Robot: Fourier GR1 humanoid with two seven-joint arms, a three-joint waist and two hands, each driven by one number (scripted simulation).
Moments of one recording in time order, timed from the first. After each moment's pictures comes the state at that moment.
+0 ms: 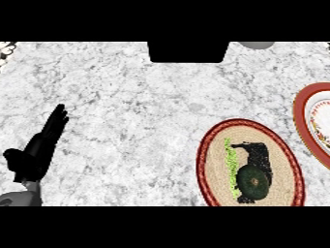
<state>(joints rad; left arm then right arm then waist) -0.05 0.24 0.06 -1.34 0.04 -0.06 -0.14 0.16 -0.89 -0.78 -1.22 0.27 0.14 -0.40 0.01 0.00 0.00</state>
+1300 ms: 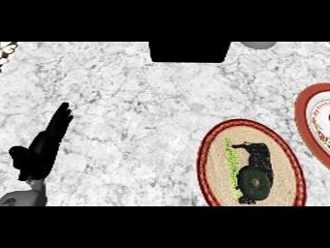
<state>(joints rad) -0.05 0.20 0.07 -1.37 0.00 -0.06 -0.10 -0.43 -0.66 -0.48 -0.81 0.43 -0.09 -0.14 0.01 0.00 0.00</state>
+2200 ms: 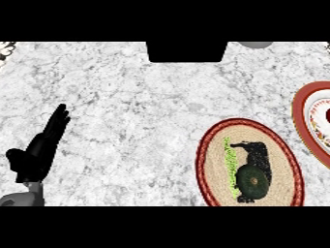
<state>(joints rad) -0.04 0.20 0.08 -1.37 0.00 -0.07 -0.11 -0.31 -0.81 -0.87 -0.54 0.00 0.20 -0.45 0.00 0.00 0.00</state>
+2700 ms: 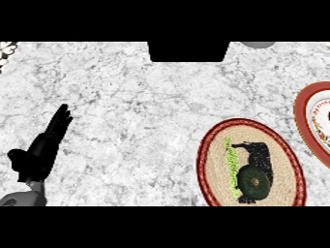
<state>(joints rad) -0.05 0.20 0.08 -1.35 0.00 -0.08 -0.13 -0.15 -0.94 -0.89 -0.32 -0.01 0.41 -0.71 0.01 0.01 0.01</state>
